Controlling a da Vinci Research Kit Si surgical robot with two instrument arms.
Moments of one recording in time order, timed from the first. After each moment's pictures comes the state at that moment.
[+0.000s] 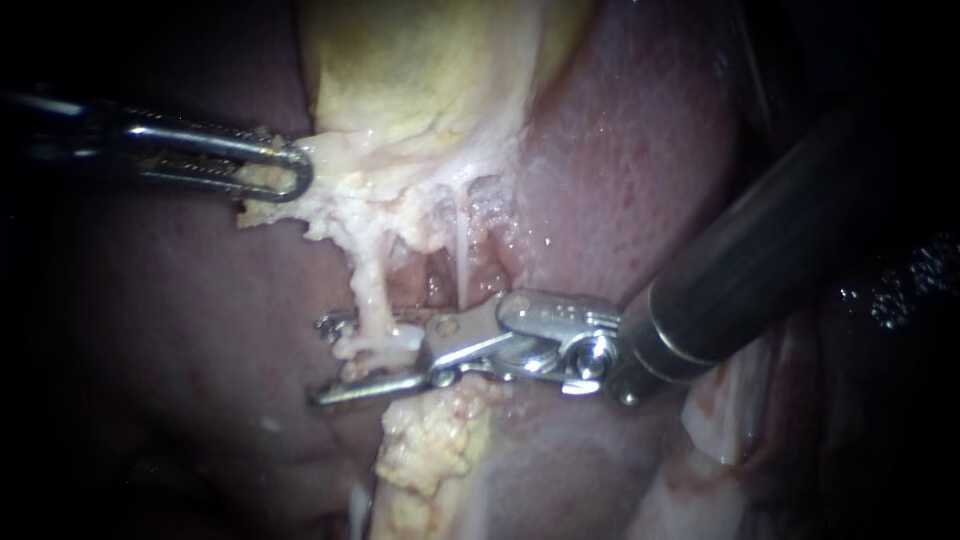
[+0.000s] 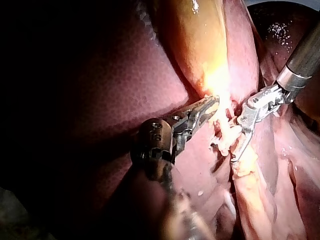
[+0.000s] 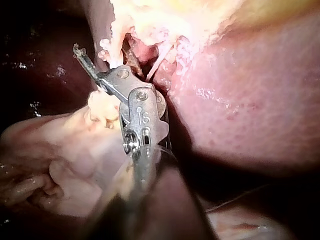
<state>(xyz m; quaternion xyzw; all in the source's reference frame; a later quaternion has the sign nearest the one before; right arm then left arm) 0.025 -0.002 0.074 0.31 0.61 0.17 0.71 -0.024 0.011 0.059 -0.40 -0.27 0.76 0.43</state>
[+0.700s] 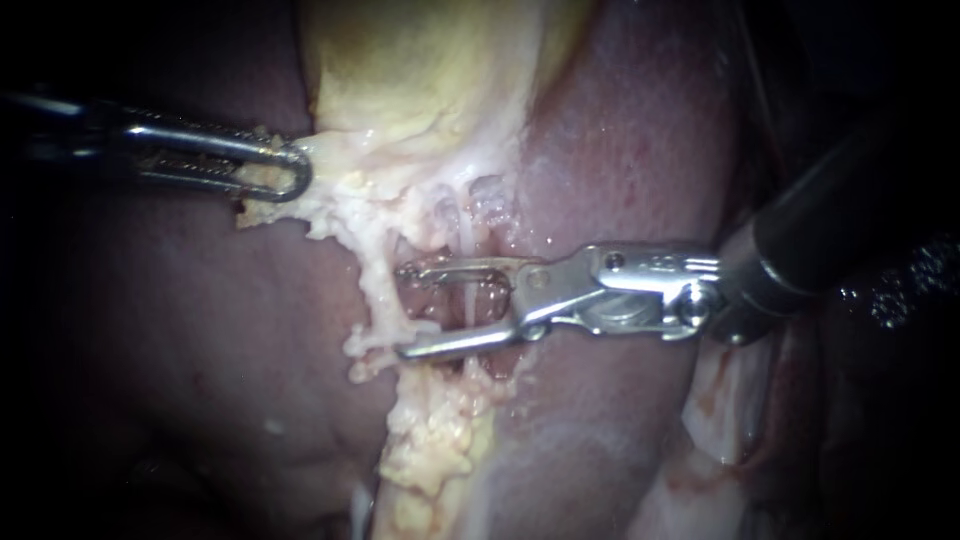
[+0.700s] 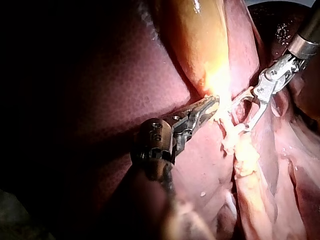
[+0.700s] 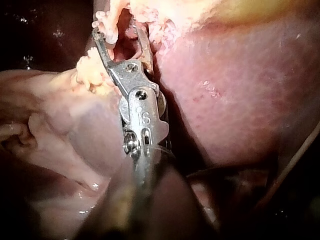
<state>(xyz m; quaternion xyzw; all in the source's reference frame) 0.016 0.002 0.070 0.23 0.61 0.12 0.75 -0.024 0.011 0.059 -0.40 -0.27 0.76 0.43</state>
